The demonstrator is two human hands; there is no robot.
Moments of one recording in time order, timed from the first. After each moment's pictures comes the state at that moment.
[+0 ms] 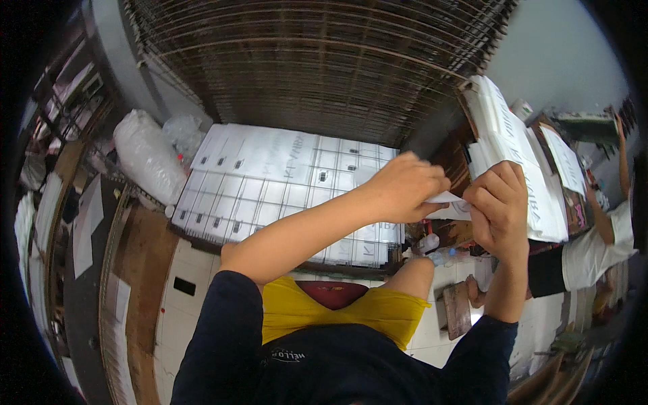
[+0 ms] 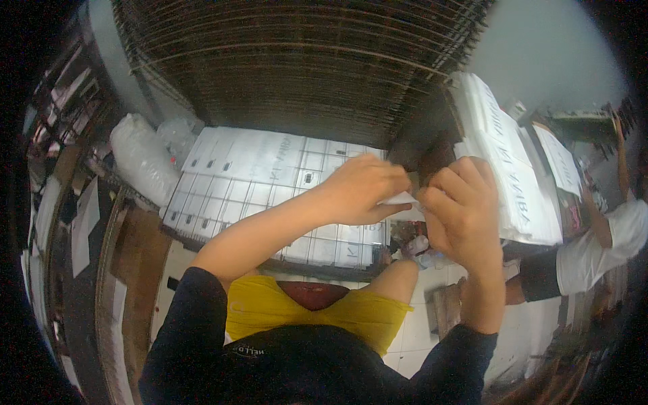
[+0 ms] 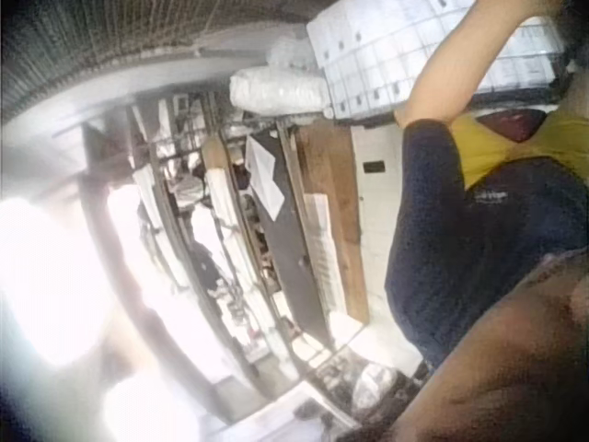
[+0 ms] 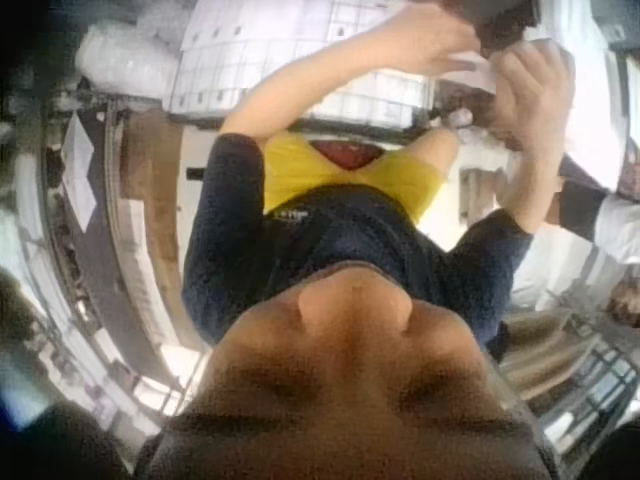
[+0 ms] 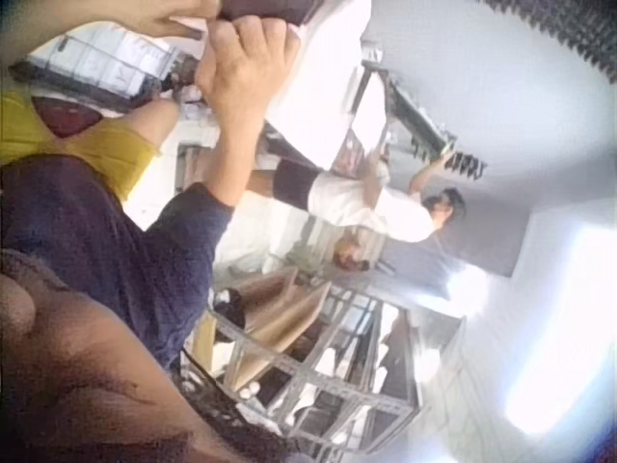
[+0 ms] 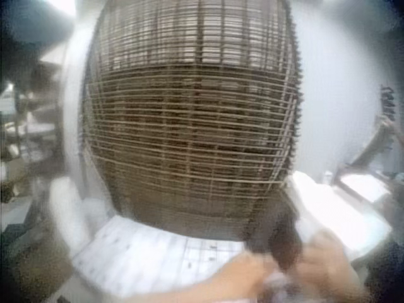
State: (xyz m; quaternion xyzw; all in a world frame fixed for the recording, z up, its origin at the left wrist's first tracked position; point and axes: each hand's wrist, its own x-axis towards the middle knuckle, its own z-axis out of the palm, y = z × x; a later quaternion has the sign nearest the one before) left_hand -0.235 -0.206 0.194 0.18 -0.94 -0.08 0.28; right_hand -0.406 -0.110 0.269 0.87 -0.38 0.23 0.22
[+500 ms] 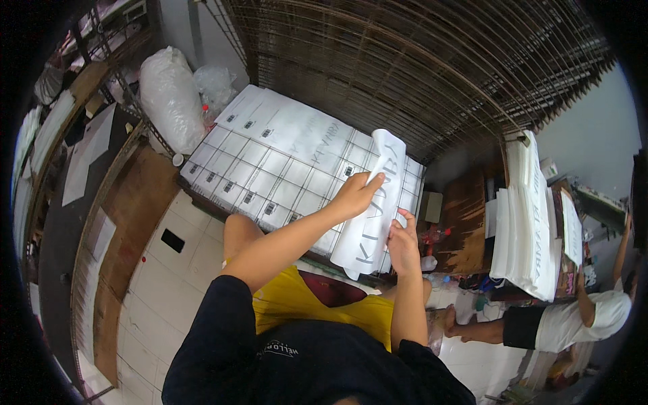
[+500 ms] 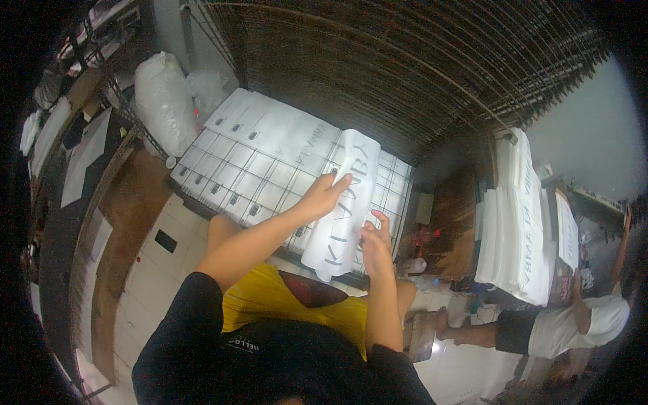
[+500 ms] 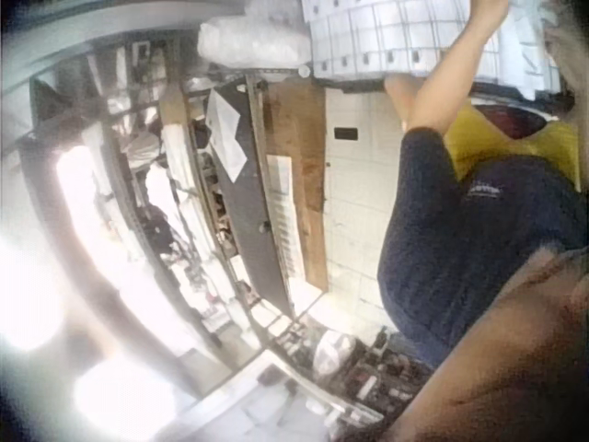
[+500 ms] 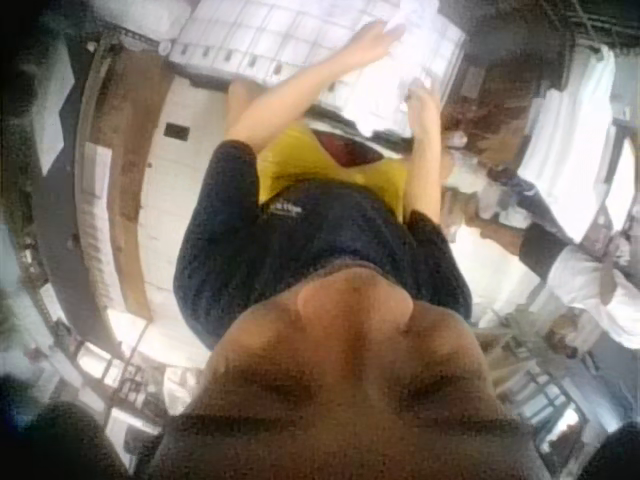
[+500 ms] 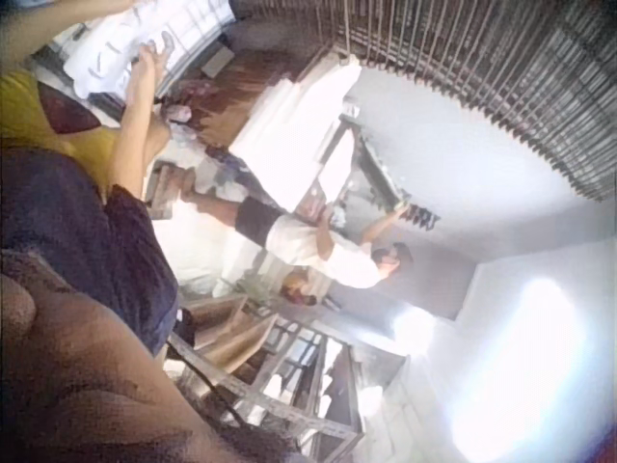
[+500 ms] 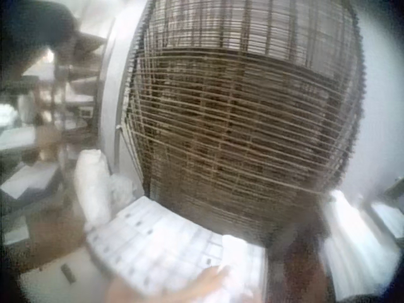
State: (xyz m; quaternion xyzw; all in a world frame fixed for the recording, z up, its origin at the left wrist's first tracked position) left_hand -0.137 -0.254 0.026 0.45 -0.56 -0.52 0.47; right_hand -0.319 -0.177 0.012 0.32 -0.38 0.54 -0.68
